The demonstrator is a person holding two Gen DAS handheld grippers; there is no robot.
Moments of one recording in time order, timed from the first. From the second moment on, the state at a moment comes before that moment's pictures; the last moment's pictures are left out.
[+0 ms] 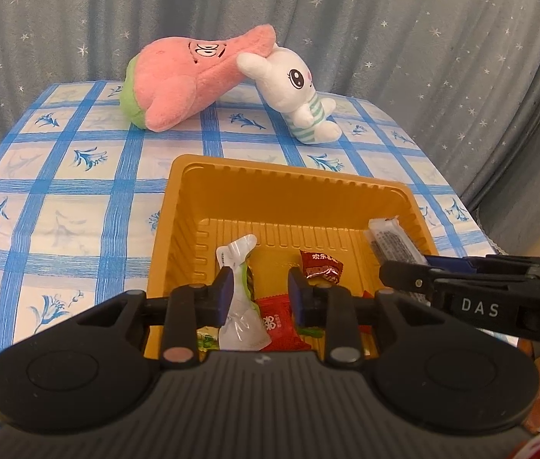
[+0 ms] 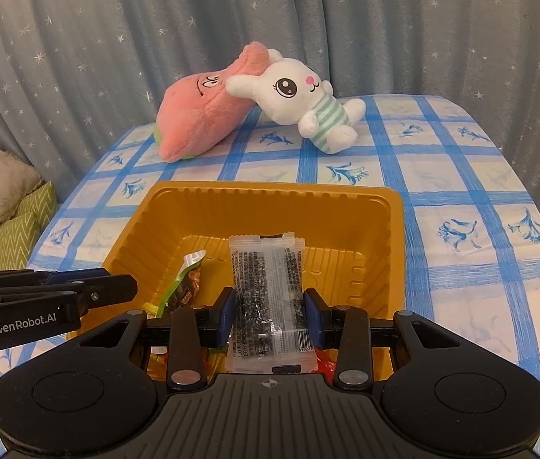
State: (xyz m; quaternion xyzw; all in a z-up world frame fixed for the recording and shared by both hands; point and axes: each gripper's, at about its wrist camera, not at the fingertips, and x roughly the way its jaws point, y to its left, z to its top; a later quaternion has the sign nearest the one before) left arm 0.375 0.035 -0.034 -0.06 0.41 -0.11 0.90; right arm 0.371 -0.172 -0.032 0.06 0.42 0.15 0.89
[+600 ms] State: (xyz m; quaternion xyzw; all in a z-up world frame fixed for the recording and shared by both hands) left arm 0.339 0.041 -0.029 -0.06 0.40 -0.09 0.91; right arm 0.354 -0.199 -0.022 0.12 0.40 0.13 0.90
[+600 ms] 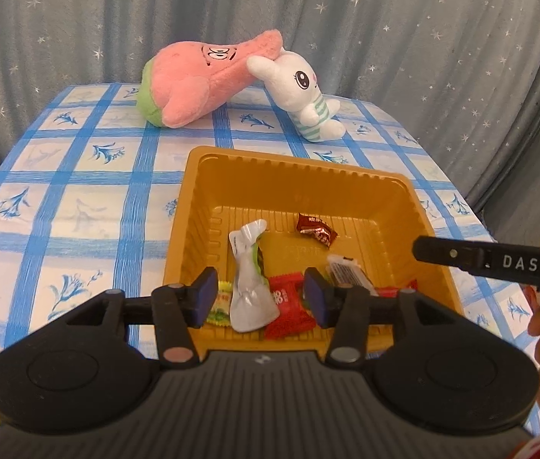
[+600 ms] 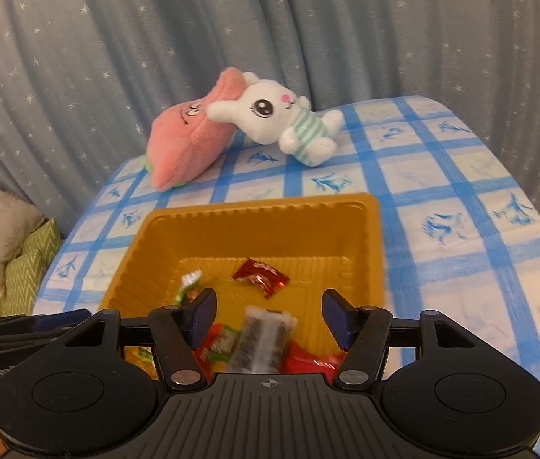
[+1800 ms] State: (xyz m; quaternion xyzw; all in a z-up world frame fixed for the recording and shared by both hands) left arm 0.106 0.073 -0.012 -0.07 0.39 0.00 0.92; right arm 0.112 -0.174 -0.036 0.06 0.43 0.16 0.89
